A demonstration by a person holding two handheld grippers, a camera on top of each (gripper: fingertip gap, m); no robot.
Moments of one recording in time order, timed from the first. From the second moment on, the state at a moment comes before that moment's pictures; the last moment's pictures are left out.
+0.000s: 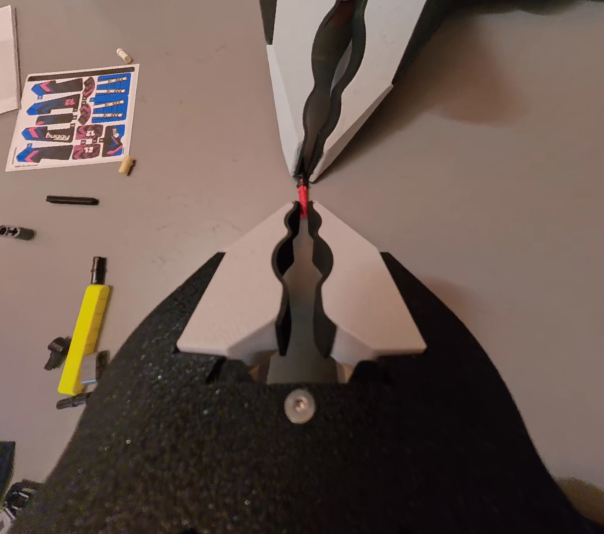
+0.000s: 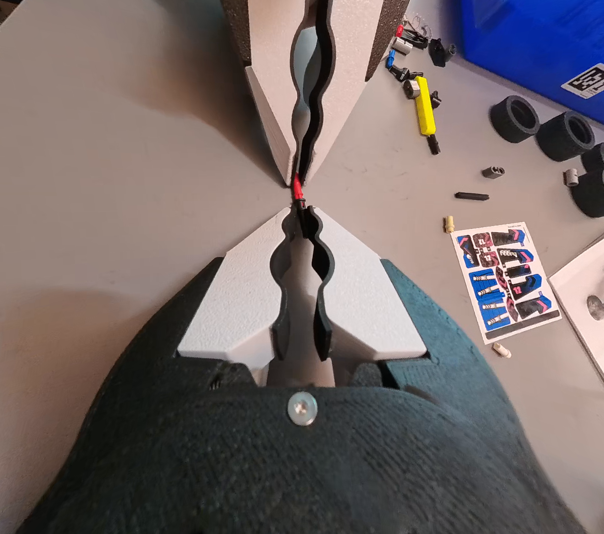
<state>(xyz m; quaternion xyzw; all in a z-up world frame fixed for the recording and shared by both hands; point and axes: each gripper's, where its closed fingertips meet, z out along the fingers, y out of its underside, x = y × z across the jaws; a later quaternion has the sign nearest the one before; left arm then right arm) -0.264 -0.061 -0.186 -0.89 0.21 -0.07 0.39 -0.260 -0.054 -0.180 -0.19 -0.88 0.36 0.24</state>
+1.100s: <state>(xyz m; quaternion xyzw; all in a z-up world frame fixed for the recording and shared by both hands) -0.236 -0.021 -0.155 -0.86 0.23 -0.02 0.45 -0.155 0.118 -0.105 -0.30 -0.89 0.25 0.25</state>
